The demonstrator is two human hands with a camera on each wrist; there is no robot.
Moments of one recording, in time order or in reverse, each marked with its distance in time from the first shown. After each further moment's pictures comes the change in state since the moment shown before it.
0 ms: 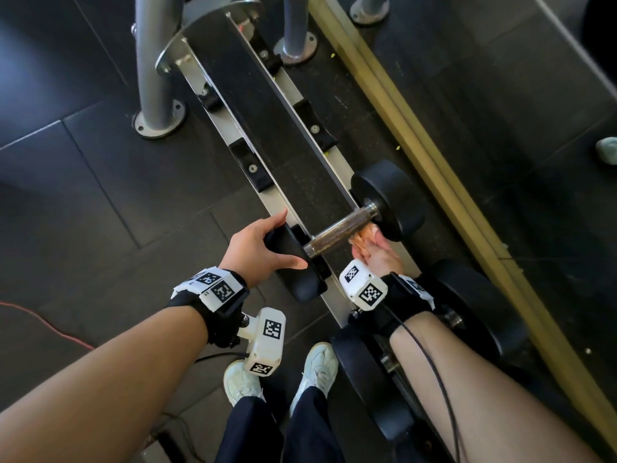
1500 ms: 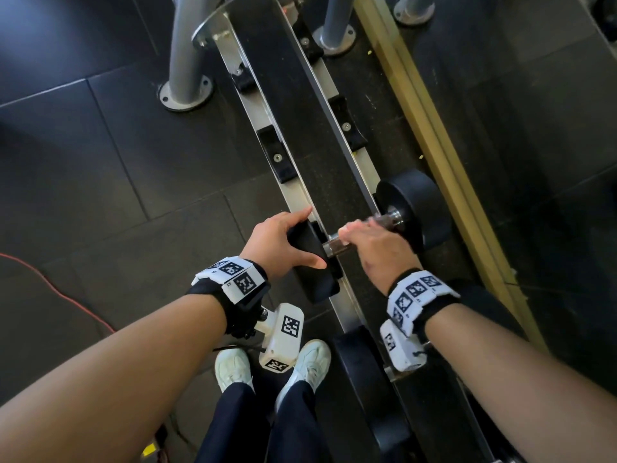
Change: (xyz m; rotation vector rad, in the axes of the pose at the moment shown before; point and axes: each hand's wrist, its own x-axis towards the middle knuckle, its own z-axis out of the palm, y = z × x) left_hand 0.000 -0.001 0.002 -0.038 -0.018 0.009; right_hand -0.017 -0.031 0.031 -2.108 -0.740 -1.009
